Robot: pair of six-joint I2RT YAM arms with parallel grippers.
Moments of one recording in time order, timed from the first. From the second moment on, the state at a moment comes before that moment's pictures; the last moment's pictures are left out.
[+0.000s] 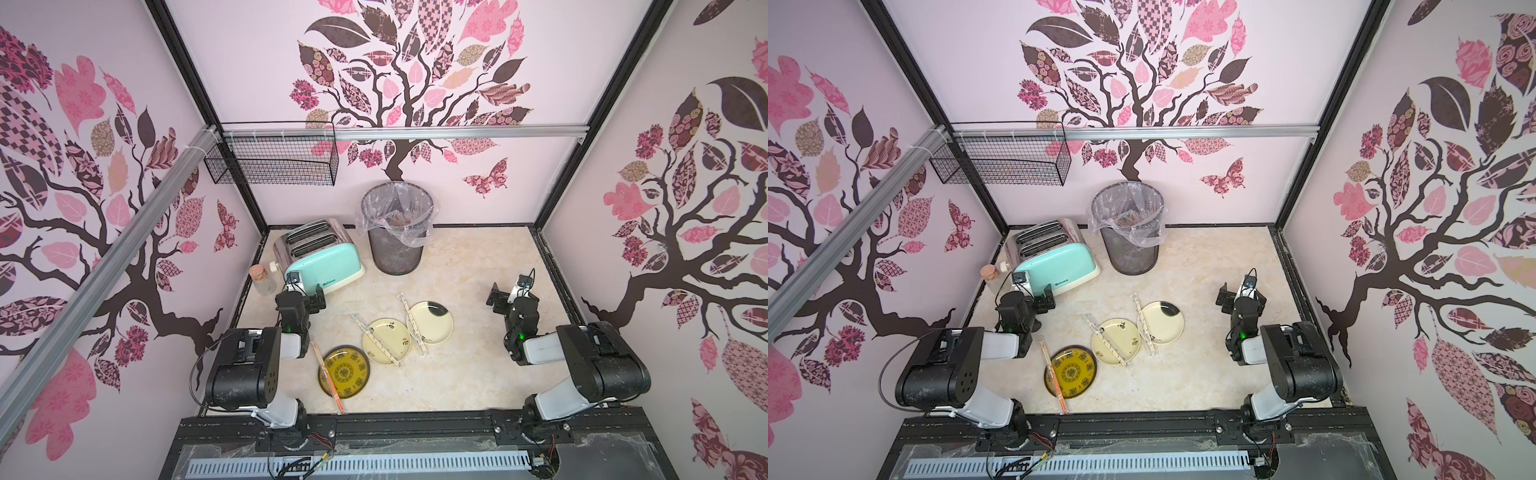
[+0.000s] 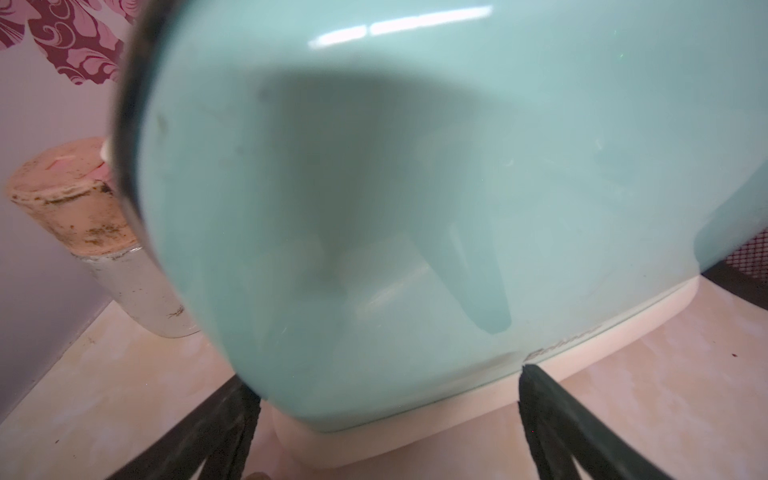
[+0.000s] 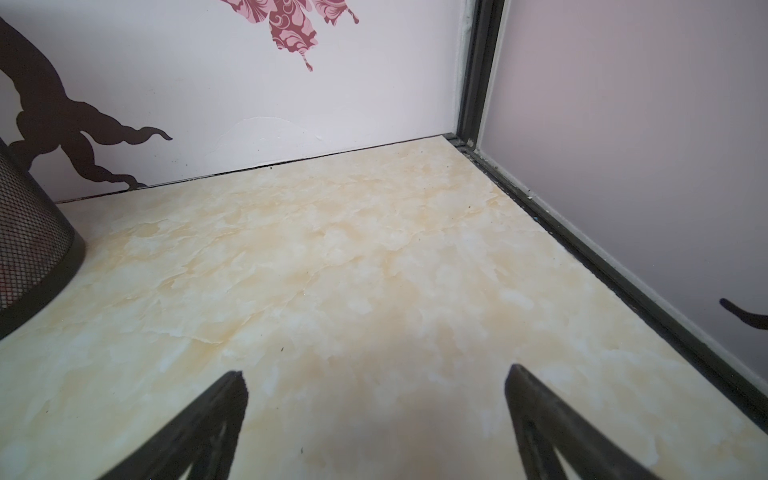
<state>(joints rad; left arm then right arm) 0.03 1.56 0.39 0.84 -0.13 -0.05 0.08 1.56 0.28 1.06 0.31 0.14</state>
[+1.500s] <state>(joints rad) -0.53 1.21 0.98 -0.58 0.44 -0.01 0.58 1.67 0.87 -0.14 -0.28 0.42</state>
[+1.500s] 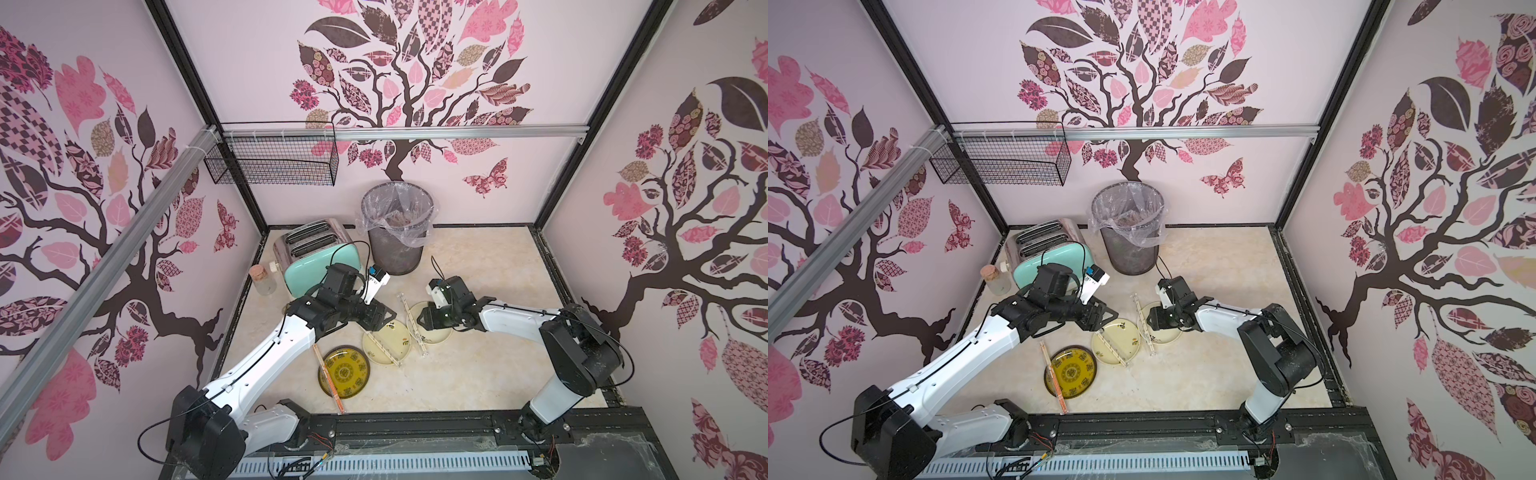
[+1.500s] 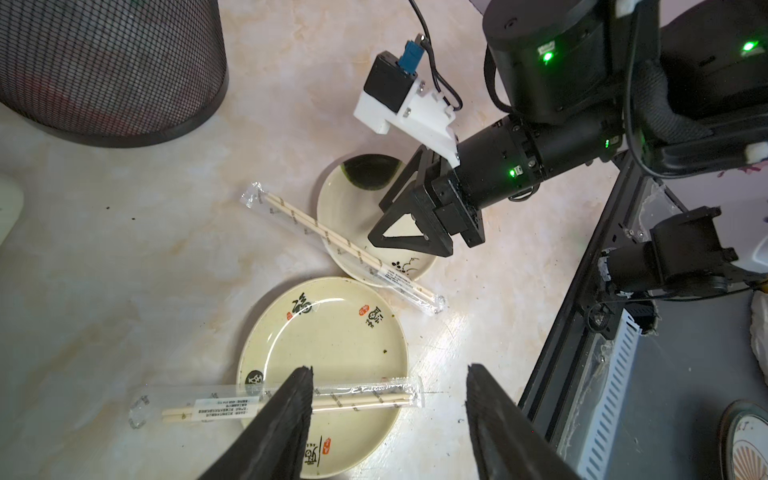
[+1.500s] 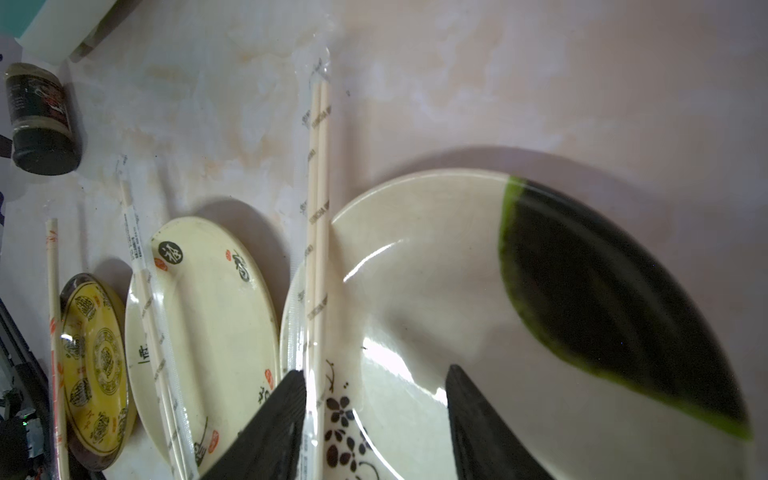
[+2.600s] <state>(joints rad) -0.49 1.28 1.02 -0.67 0.45 -0.02 0.65 1.78 0.98 -0.25 -0.10 0.39</state>
